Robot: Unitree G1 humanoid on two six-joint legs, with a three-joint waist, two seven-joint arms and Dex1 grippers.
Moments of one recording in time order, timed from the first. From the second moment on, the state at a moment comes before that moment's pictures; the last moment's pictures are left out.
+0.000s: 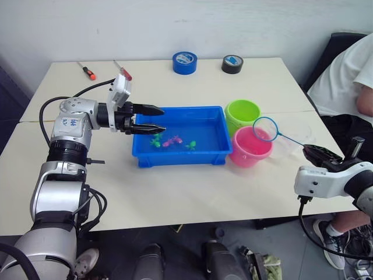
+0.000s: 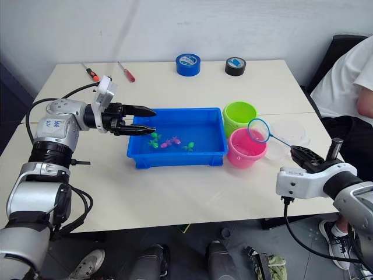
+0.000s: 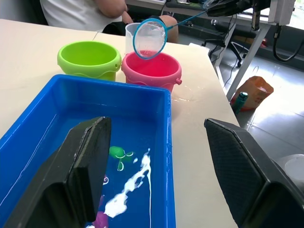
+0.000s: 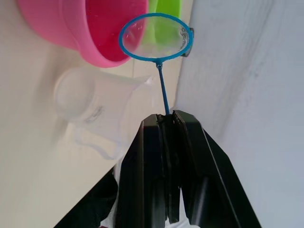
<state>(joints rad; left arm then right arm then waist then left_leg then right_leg) -1.07 0.59 -0.02 0.79 -0.28 0.19 -1.46 0.30 -1.02 -0.40 -0.64 -0.56 0.04 0.57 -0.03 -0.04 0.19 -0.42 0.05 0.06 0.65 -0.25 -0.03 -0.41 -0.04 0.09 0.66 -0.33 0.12</state>
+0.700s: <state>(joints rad) -0.88 0.79 0.11 0.70 -0.28 0.24 -1.35 -0.49 -0.82 -0.03 -0.58 -0.07 0.72 0.82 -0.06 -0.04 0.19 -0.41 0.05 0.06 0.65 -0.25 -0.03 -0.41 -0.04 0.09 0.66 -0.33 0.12</state>
